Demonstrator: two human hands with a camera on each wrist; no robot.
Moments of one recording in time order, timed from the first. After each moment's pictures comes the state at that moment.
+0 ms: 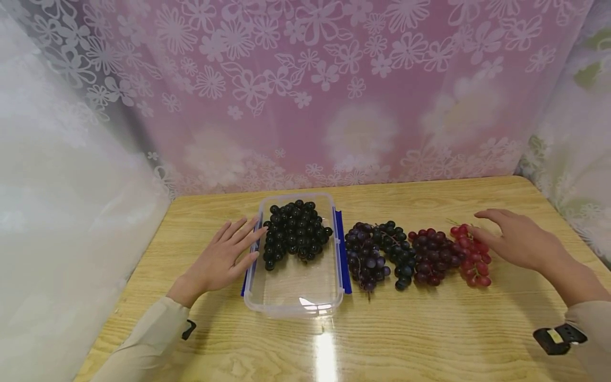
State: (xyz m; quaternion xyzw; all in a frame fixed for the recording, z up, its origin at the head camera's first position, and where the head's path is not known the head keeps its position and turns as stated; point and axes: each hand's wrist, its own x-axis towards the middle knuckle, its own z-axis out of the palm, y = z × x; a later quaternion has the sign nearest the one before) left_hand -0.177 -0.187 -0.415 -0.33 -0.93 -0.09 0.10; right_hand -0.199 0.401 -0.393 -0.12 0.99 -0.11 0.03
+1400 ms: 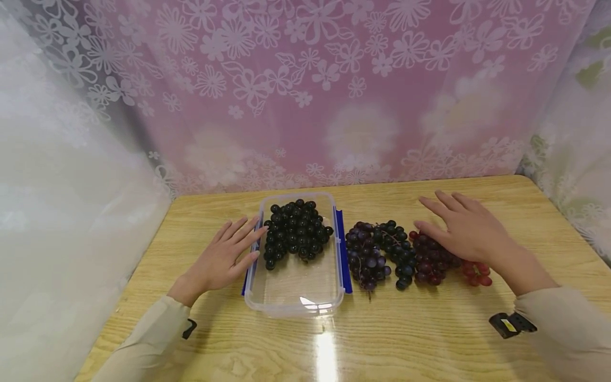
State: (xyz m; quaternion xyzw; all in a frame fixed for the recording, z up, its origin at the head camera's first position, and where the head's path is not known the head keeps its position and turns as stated) left_hand -0.176 -0.187 -0.415 -0.33 -0.94 -0.09 0.09; right_hand -0.197 0.320 -0.362 -0.23 0.97 -0.05 -0.01
